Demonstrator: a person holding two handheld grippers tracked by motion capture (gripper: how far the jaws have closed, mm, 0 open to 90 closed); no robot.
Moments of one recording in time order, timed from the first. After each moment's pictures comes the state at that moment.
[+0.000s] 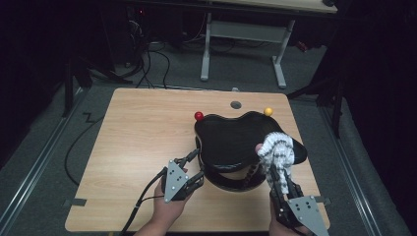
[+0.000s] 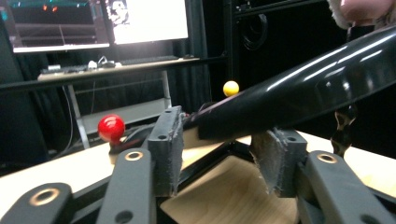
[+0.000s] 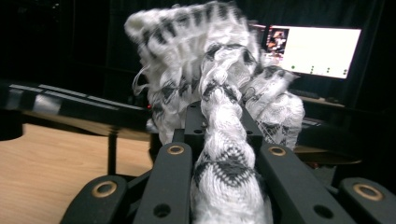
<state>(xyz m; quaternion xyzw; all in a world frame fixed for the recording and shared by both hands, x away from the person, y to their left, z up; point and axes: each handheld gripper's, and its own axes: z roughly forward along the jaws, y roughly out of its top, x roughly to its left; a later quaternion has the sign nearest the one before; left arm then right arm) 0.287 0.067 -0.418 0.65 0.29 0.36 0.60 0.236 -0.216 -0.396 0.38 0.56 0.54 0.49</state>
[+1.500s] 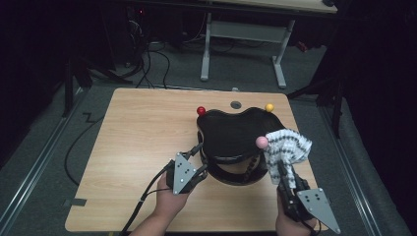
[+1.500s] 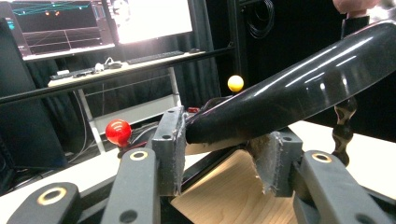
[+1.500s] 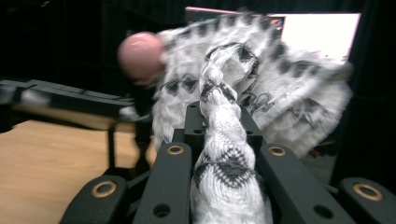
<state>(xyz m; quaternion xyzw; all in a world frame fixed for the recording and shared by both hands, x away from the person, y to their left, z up) 0.301 0.061 -0.411 0.66 0.29 0.38 0.58 0.251 -0.234 -0.396 0.40 0.57 0.54 0.47</state>
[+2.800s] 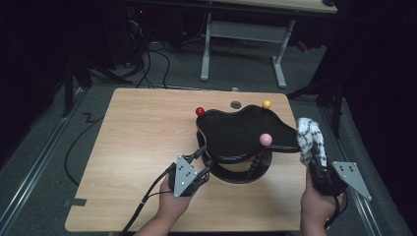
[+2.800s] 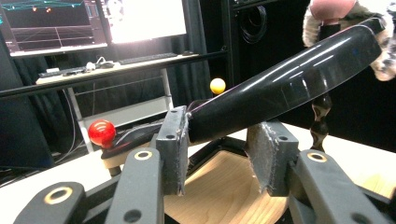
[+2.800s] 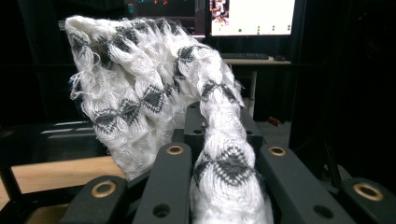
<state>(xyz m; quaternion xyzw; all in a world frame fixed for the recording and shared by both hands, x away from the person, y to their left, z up) 0.296 0.056 -0.414 0.66 0.29 0.37 0.59 0.311 -0.311 -0.381 0.50 0.52 0.50 0.47</state>
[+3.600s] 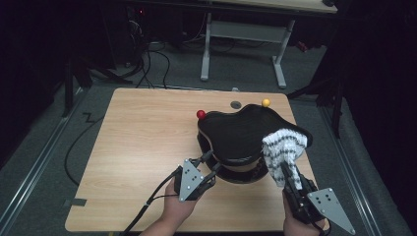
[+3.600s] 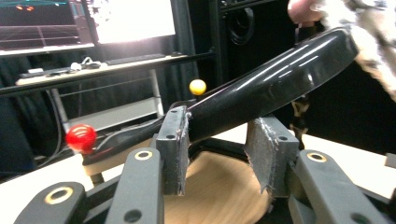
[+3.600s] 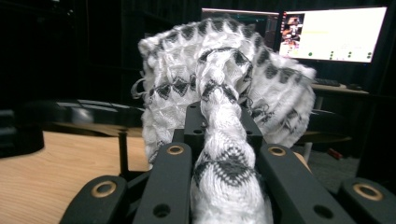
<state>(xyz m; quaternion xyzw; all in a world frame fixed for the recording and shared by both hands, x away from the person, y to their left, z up) 0.288 0.039 -0.415 0.67 0.28 0.34 0.60 0.246 -0.251 -0.382 0.39 0.57 0.57 0.44</state>
